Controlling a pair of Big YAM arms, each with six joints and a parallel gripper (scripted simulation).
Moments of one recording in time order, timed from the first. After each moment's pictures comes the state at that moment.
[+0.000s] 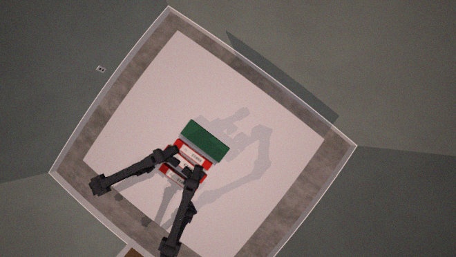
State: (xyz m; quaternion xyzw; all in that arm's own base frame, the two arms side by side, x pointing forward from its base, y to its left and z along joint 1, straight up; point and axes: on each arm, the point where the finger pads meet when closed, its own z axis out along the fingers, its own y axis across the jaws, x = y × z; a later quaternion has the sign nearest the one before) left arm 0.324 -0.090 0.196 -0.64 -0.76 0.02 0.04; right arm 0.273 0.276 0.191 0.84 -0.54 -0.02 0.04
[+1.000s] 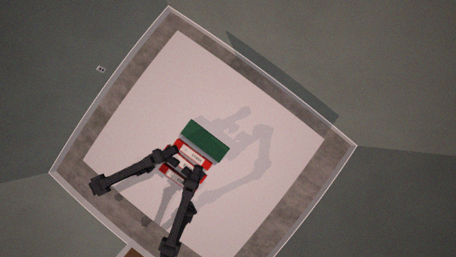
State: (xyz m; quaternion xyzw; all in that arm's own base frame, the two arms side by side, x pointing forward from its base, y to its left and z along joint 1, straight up) left arm 0.326 -0.090 0.208 -0.64 -0.76 0.02 0.04; right arm 0.275 0.276 0.201 0.84 -0.54 -0.02 0.04
